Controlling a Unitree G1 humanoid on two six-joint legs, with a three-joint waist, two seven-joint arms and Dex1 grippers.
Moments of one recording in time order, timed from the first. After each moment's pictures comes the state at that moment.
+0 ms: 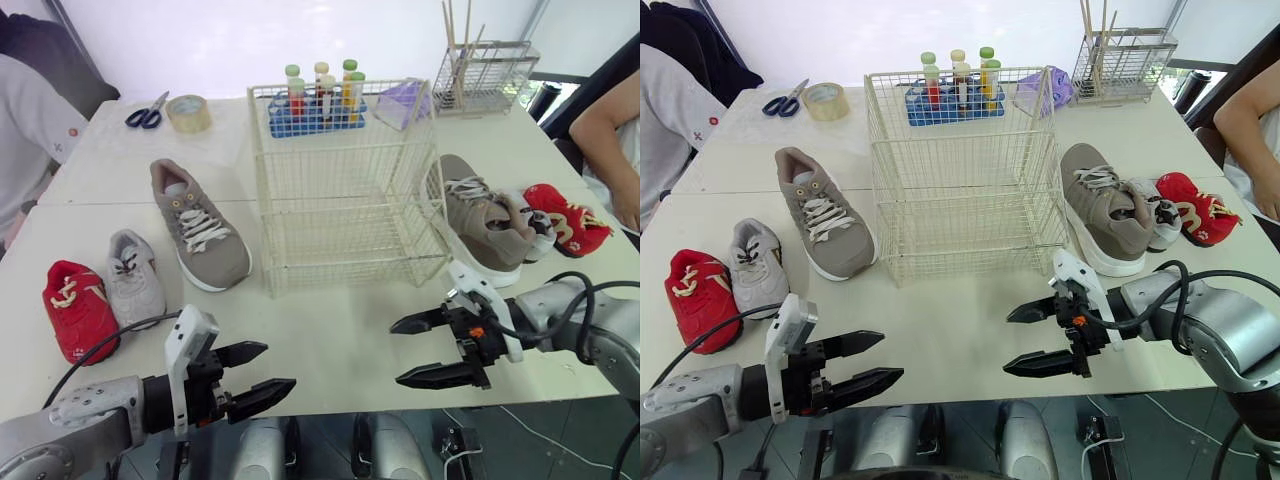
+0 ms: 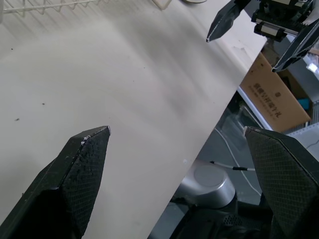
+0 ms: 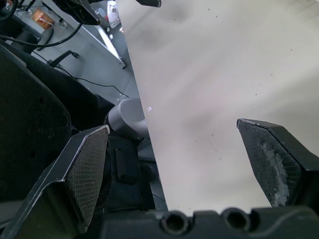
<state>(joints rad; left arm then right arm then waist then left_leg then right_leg) 0.37 0.87 0.24 -0.83 -1.24 0.82 -0.45 -0.24 -1.03 0.05 -0.50 0.83 0.95 1.14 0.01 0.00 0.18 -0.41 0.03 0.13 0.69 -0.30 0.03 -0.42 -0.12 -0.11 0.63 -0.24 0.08</state>
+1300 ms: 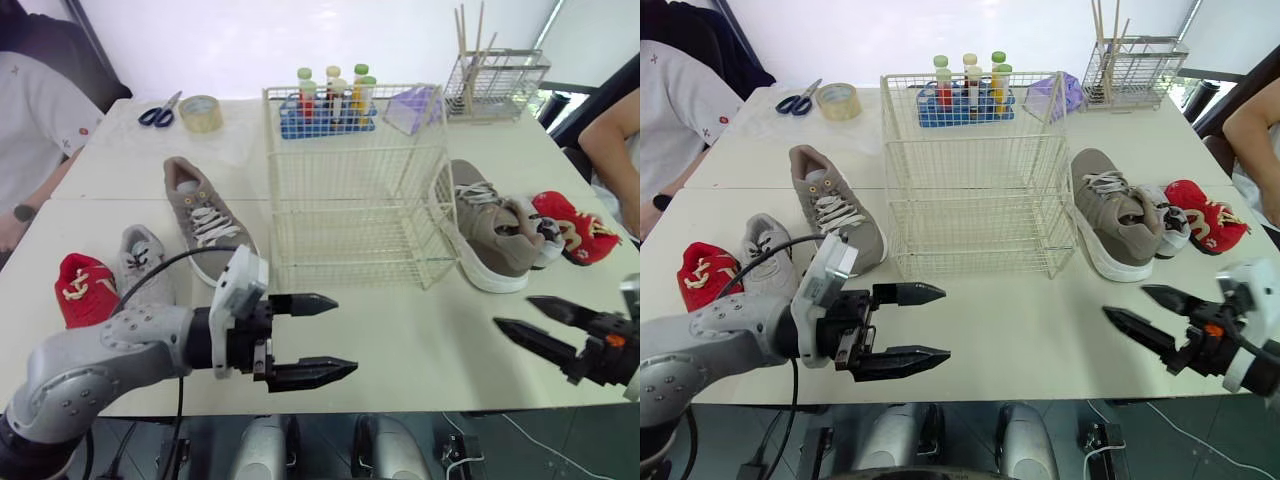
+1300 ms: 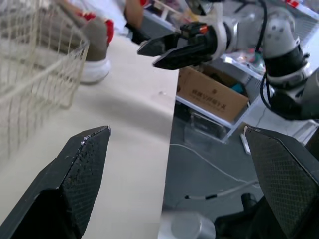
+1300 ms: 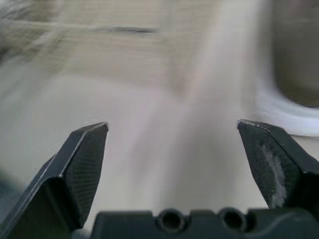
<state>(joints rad) -0.25 0.81 0.02 -0.78 -1.35 0.85 -0.52 0.31 -0.71 -0.95 -0.70 0.95 1.10 0.64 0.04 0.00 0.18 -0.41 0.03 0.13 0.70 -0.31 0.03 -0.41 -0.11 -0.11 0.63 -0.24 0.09</state>
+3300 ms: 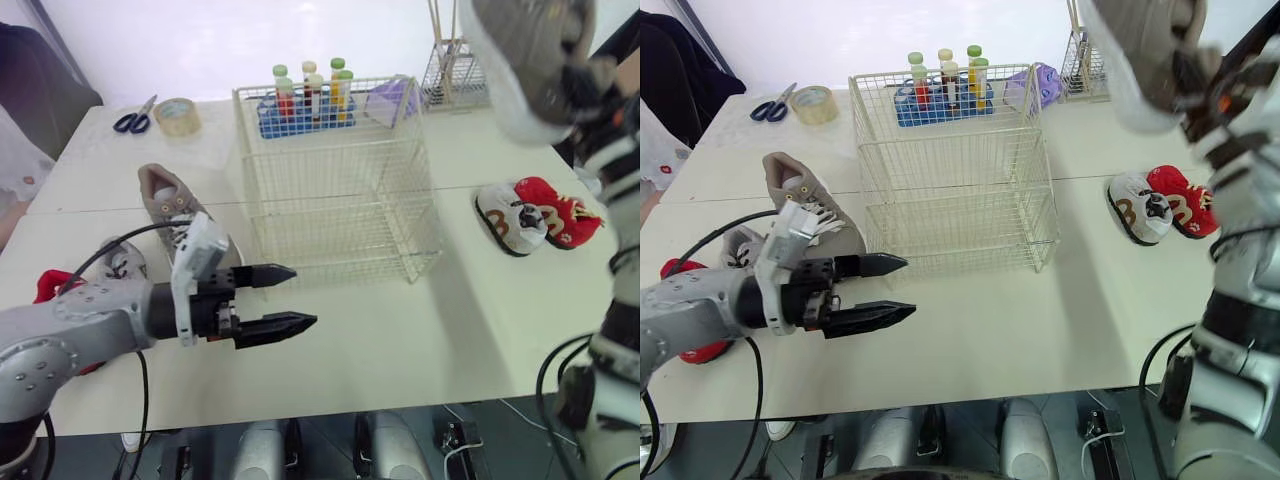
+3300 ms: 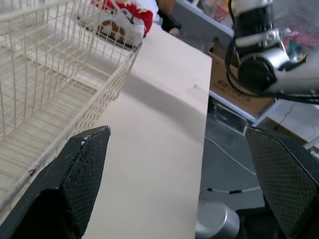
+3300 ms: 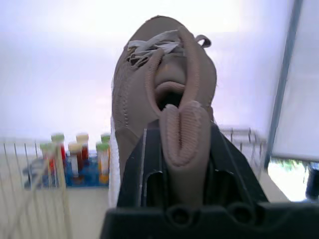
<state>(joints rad) -0.21 0.98 0.22 -0.65 -1.47 0.90 -0.52 -0.92 -0.78 -0.39 0.08 0.49 0.42 0.46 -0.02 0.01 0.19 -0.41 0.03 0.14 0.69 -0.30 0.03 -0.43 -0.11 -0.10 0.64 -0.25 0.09</state>
